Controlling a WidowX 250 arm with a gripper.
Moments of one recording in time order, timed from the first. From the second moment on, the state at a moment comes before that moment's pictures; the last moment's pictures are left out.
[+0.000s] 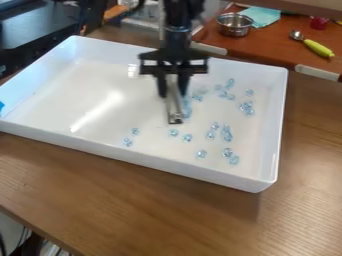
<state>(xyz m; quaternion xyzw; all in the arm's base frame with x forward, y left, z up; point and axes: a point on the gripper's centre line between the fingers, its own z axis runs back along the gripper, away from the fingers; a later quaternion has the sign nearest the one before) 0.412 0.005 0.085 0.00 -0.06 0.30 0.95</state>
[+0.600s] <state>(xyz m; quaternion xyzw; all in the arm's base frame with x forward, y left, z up) 0.444 -0.075 0.092 -0.02 -0.05 0.29 0.95</state>
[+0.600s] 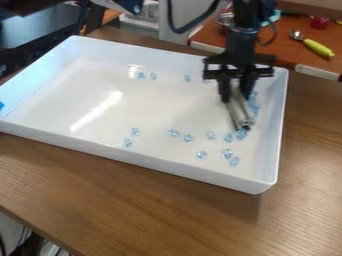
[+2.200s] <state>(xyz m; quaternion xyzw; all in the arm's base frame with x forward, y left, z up) 0.311 0.101 0.092 0.08 -0.09 0.42 0.90</state>
